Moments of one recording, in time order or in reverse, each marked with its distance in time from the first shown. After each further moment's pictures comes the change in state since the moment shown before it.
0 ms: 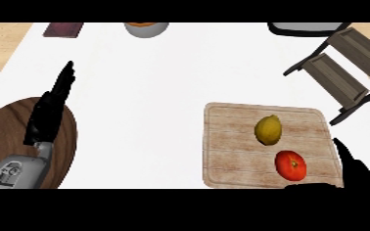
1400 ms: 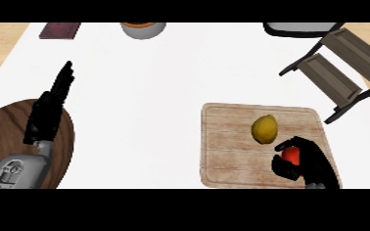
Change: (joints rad) left arm -0.003 -0.039 0.057 0.029 -0.034 -0.043 -0.015; right arm -0.149 0.234 0.023 0.251 0.106 0.167 -0.060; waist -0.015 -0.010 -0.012
